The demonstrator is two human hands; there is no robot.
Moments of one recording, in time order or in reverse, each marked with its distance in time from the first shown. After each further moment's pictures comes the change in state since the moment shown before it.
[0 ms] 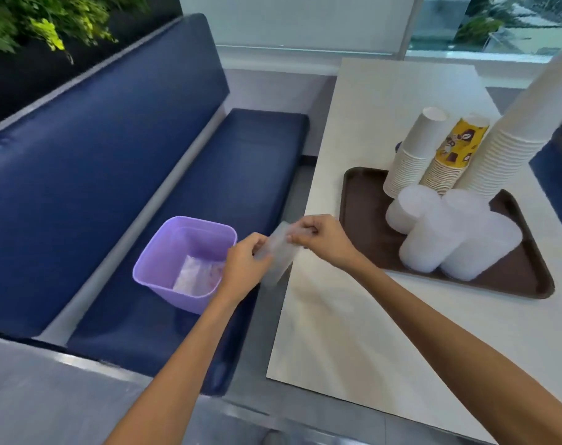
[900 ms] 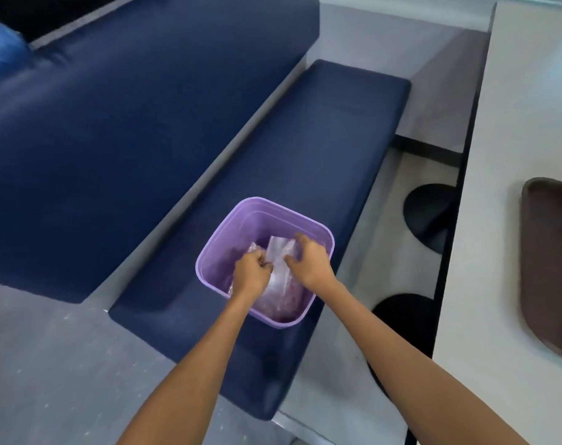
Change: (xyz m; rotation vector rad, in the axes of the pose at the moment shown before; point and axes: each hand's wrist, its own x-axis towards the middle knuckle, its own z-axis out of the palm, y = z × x) left_hand 0.104 -0.229 -0.073 0.112 0.148 -0.519; right_hand 0.151 0.038 0.258 -0.271 -0.205 0.180
